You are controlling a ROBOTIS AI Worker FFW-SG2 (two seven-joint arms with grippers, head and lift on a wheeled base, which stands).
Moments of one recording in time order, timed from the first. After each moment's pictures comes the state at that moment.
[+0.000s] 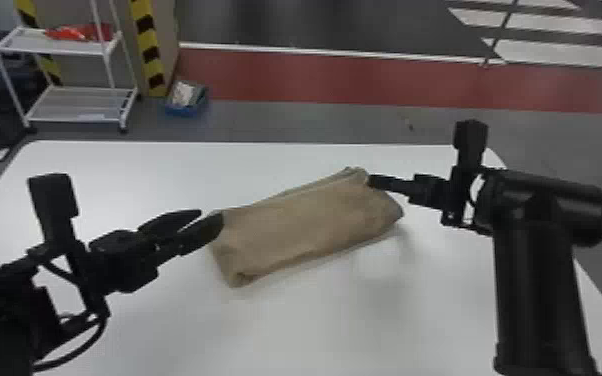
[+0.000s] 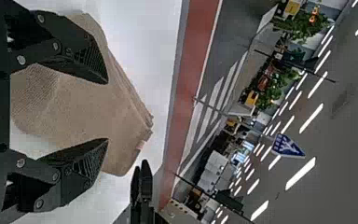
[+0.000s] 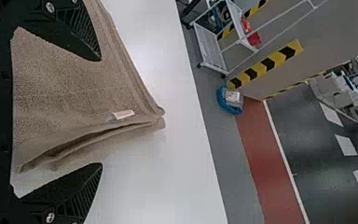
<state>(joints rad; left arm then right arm) 0.14 0.00 0.15 -2.06 0.24 0.85 -0.71 -0.48 0.00 -0.32 -1.37 0.19 1.02 0.65</state>
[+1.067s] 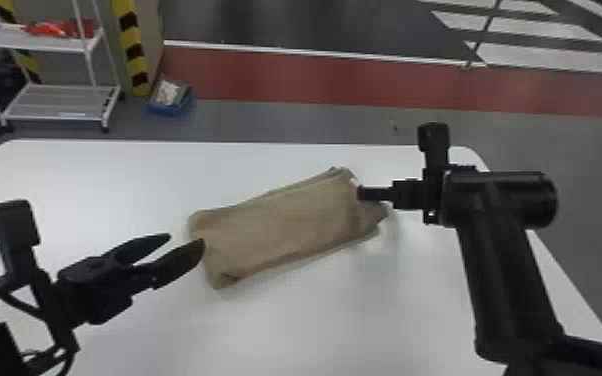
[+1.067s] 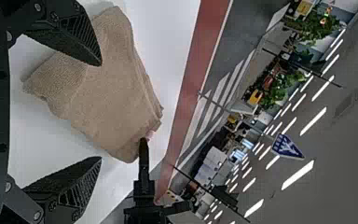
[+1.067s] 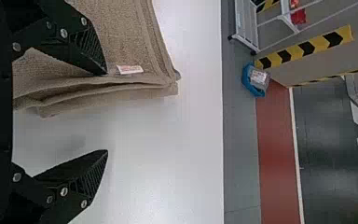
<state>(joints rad) 0.22 0.00 0.18 -2.11 0.29 0.88 -0.72 -0.57 -0.04 -0.24 -1.12 0.36 0.83 0.65</state>
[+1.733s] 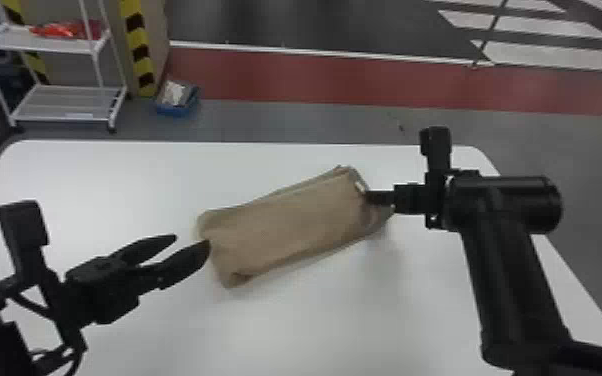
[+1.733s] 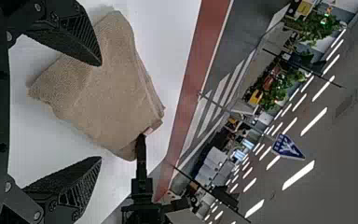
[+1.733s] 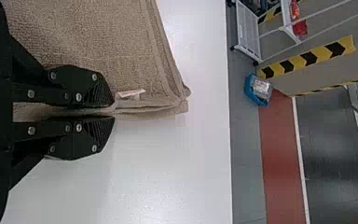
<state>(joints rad) 0.23 0.00 0.18 -2.11 0.29 0.88 -0.72 -0.55 -0.04 -0.24 -1.10 0.34 0.82 0.67</state>
